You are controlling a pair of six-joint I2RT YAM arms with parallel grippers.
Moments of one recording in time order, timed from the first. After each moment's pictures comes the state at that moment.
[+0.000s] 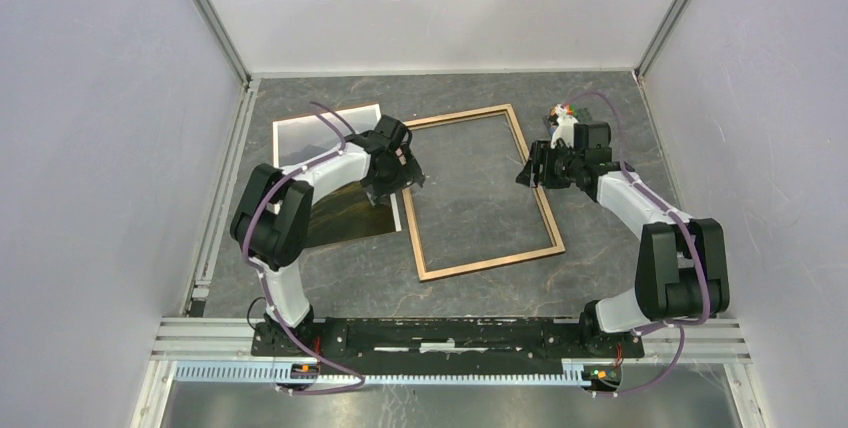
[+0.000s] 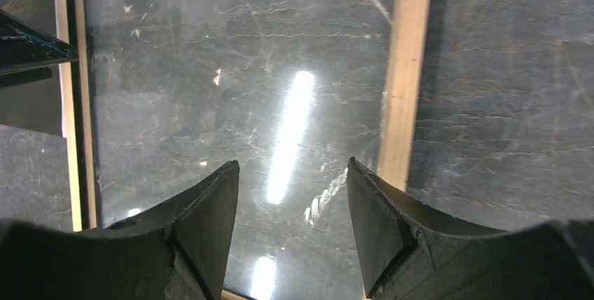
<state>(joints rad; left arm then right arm) -0.49 1.85 1.24 -0.53 -0.01 -0.95 0.07 1.47 0.86 -0.20 -0.43 0.14</state>
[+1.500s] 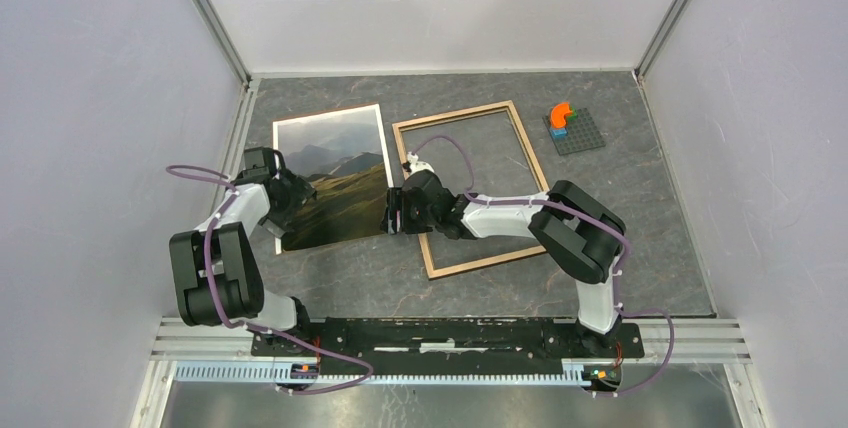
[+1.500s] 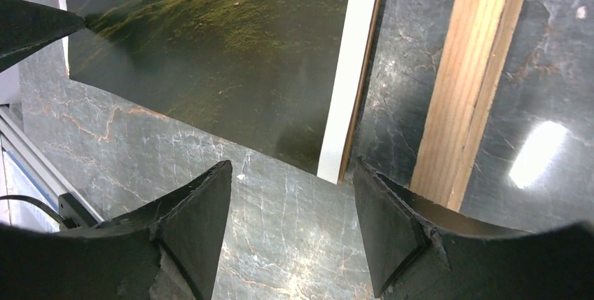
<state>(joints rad) 0.20 1.45 0.78 -0.48 -0.03 -0.75 0.96 1.94 1.12 0.11 0.01 0.78</state>
